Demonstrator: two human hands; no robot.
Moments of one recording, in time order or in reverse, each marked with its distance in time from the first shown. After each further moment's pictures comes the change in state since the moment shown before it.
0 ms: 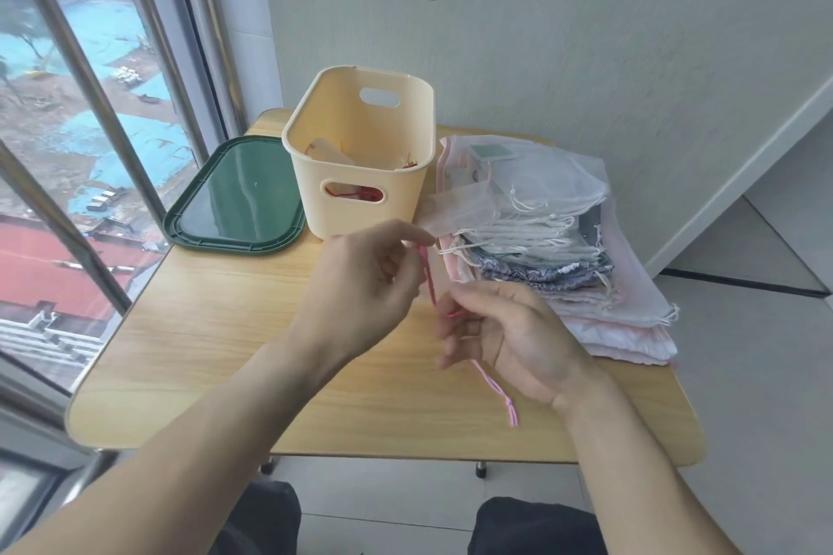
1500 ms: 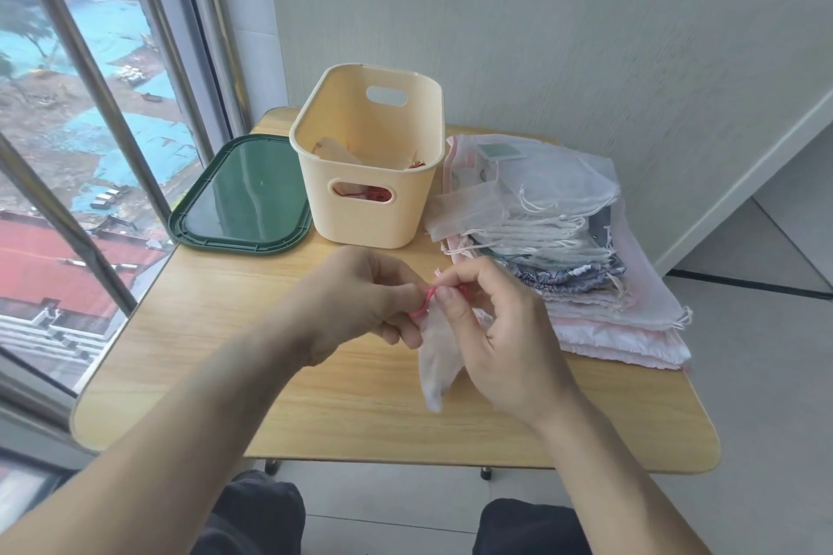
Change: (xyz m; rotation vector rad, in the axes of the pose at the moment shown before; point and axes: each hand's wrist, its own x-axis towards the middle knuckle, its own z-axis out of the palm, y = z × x) left_hand 0.006 0.005 -0.026 -0.367 -0.489 -0.550; right_hand 0.003 0.016 0.017 -0.873 0.286 -0.647
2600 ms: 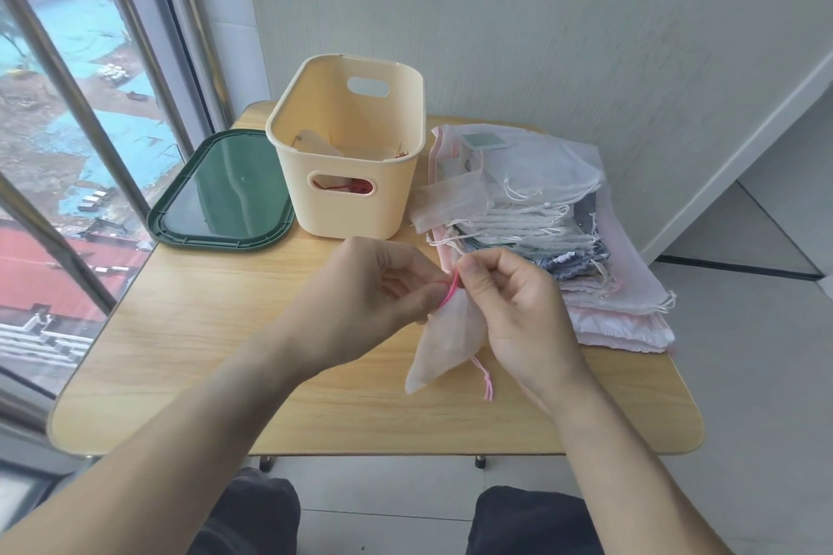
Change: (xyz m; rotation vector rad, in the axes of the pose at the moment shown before) left_hand 0.002 -0.007 0.018 0.258 0.070 0.415; right_hand 0.000 0.001 -0.013 0.459 0.117 0.404
